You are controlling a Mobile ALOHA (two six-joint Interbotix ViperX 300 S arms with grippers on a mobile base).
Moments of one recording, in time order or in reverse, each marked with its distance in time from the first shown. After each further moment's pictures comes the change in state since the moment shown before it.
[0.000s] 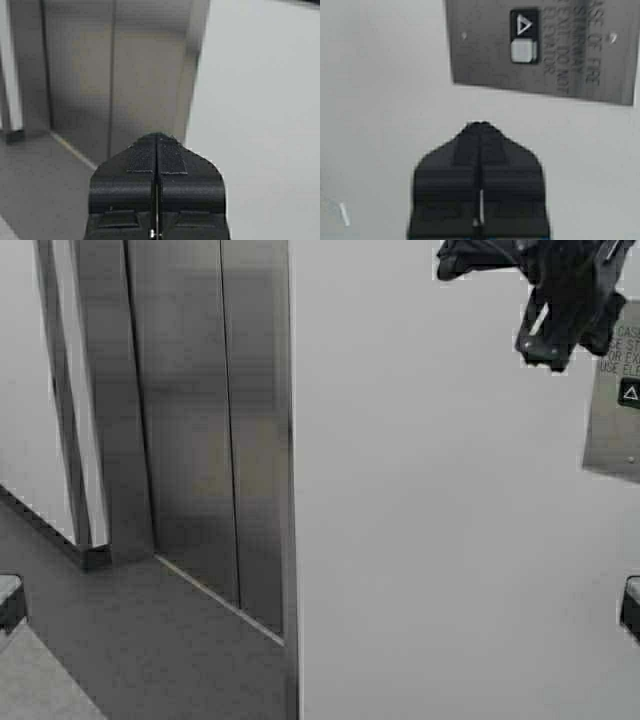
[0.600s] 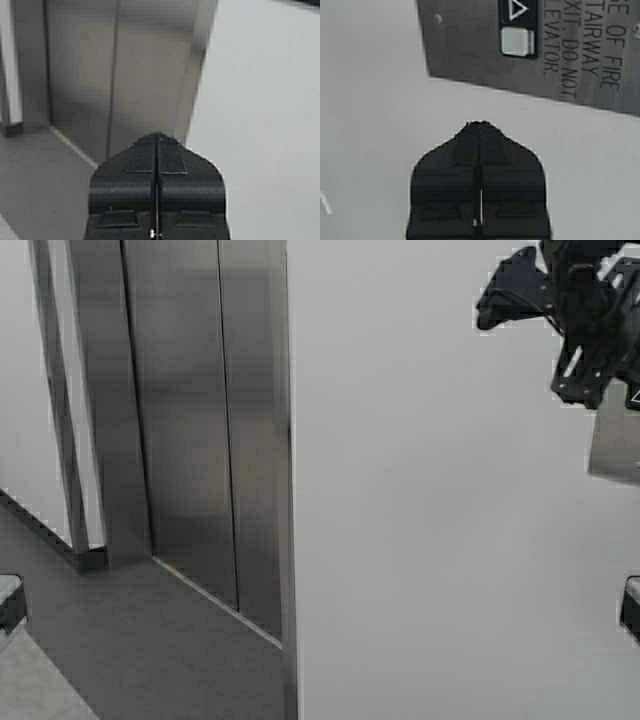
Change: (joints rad) left arm 0.002 -0.018 -0.003 -0.034 0.040 0.000; right arm -0.202 0.155 -0.026 -0.132 -0.063 0.086
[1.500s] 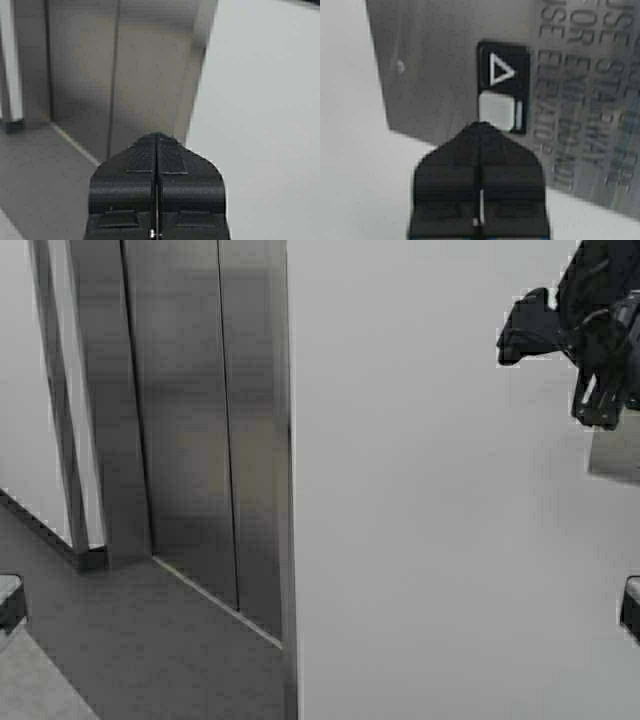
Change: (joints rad) left arm 0.000 -0.034 -0.002 0.000 0.044 0.000; right arm -0.172 0.241 -0.155 -0.264 -0.097 0.063
